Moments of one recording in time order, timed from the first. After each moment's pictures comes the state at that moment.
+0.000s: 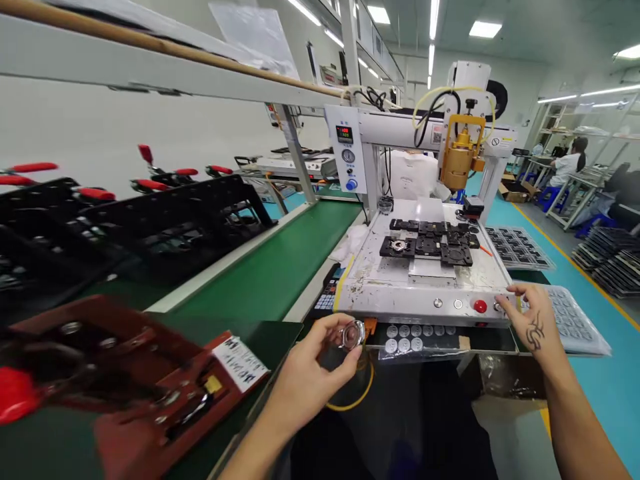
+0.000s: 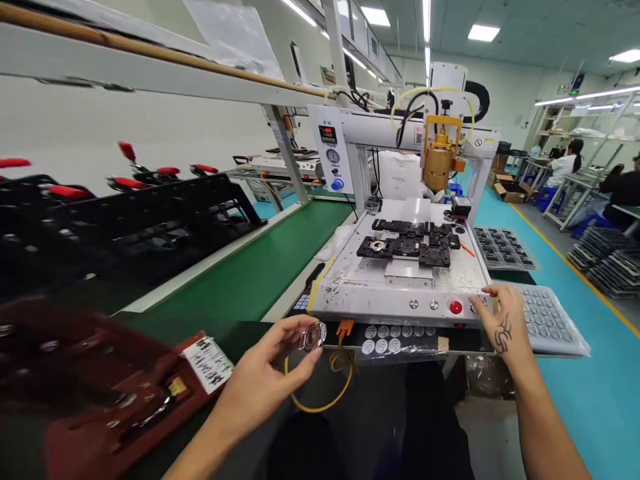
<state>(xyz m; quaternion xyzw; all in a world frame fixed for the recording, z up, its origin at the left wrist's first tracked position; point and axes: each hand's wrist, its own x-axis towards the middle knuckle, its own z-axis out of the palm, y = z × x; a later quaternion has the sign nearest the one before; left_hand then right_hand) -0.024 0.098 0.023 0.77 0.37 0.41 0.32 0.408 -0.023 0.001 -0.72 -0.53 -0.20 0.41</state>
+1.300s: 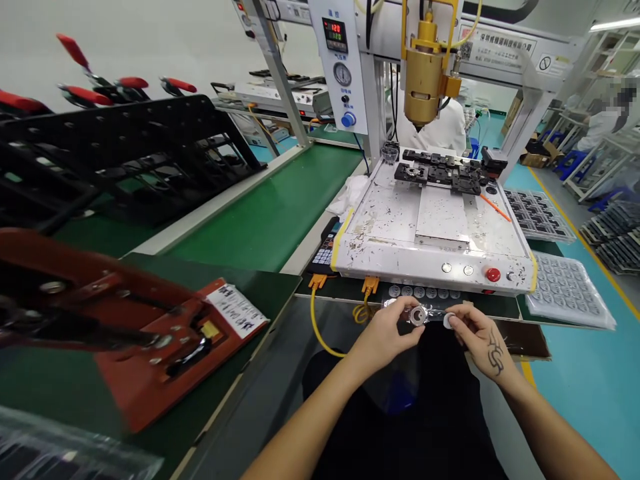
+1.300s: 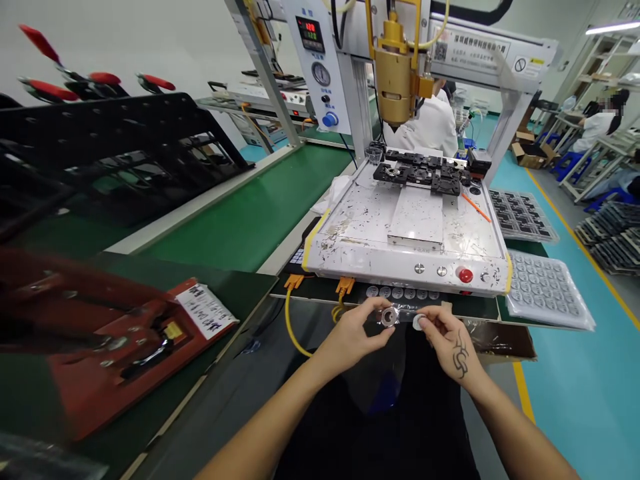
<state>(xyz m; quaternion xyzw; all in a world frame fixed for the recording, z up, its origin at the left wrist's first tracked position) 0.061 0.078 -0.067 0.78 0.27 0.31 0.48 0.268 -0.046 -0.044 -0.66 -0.49 0.33 0.47</state>
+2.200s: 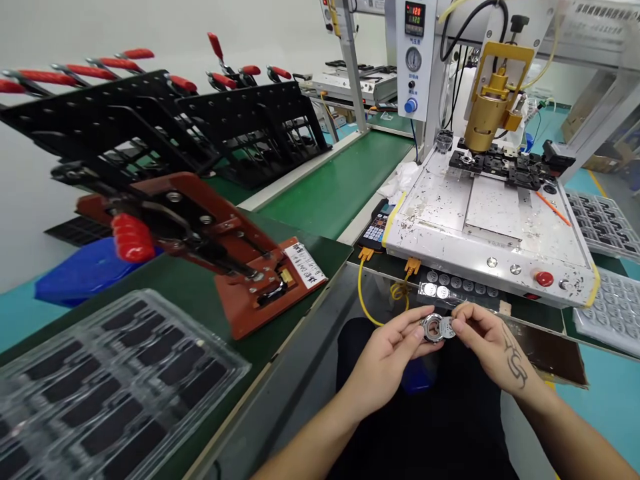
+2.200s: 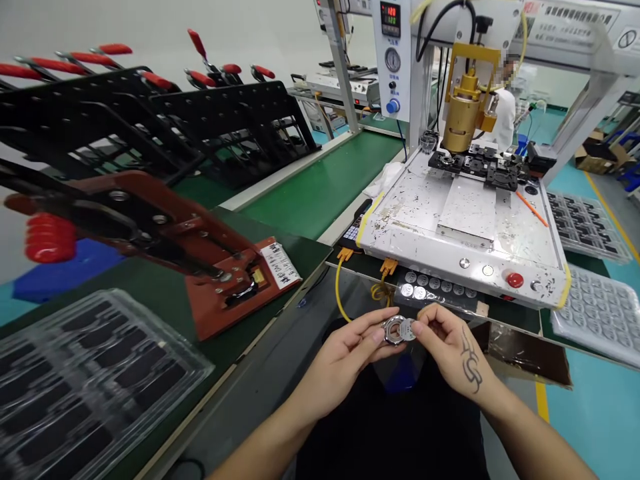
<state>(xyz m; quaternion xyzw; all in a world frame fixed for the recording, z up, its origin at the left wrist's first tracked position) 0.004 0.003 -0.019 0.38 0.31 0.38 0.78 0.217 -0.032 -0.013 -0.54 -0.53 0.49 0.44</state>
